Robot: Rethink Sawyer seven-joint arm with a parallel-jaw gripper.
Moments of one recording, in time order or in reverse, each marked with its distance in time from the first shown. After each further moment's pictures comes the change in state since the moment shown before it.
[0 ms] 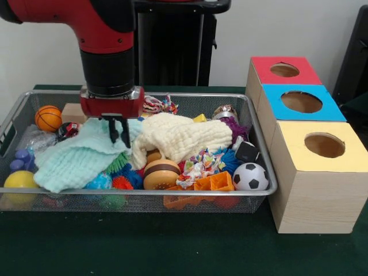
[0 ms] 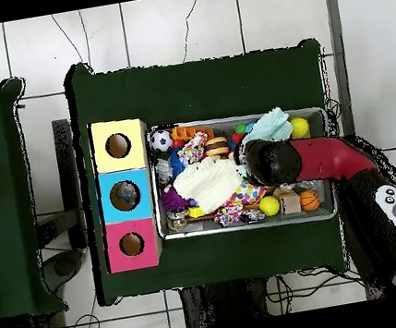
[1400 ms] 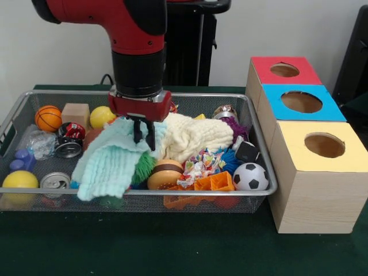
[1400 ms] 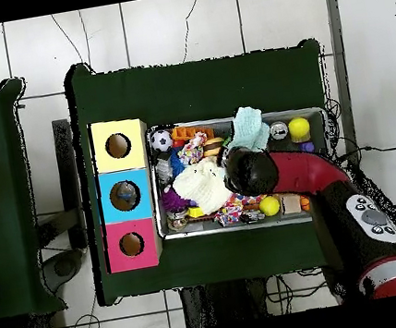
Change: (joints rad) arm 0.142 0.009 -0.166 0.060 0.202 -0.158 0.141
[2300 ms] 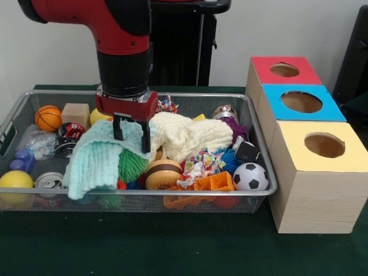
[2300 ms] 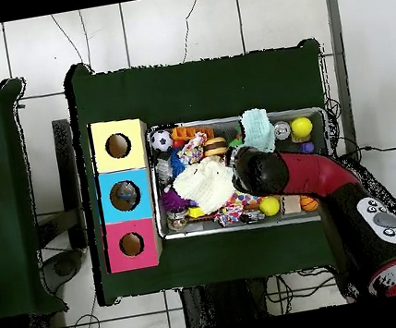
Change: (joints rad) arm -0.035 0.010 0.000 0.000 0.000 -0.002 0.000
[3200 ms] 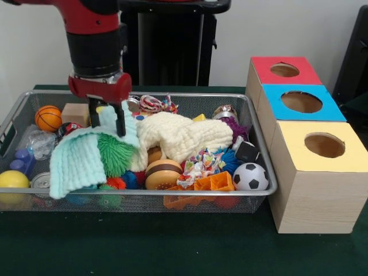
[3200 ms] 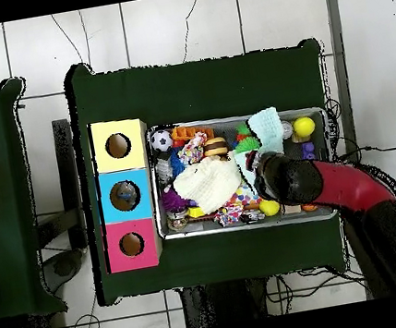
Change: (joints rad) arm -0.163 -0.101 0.075 0.102 -0.002 0.019 0.000
